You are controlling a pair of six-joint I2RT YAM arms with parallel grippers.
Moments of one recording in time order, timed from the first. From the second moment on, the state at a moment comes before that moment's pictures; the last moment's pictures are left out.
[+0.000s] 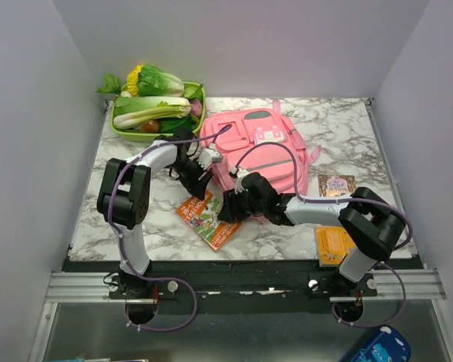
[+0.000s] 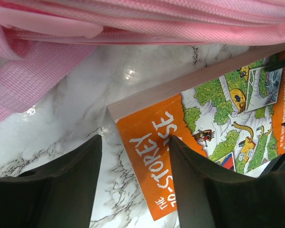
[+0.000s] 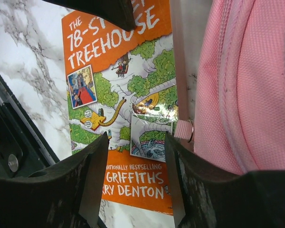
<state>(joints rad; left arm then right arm) -0.29 1.91 1.32 -0.83 0.56 0.65 0.90 1.66 0.80 0.22 -0.18 0.48</state>
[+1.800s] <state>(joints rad) -0.50 1.64 1.78 -1.35 0.58 0.88 0.84 1.68 0.80 0.59 -0.24 0.37</state>
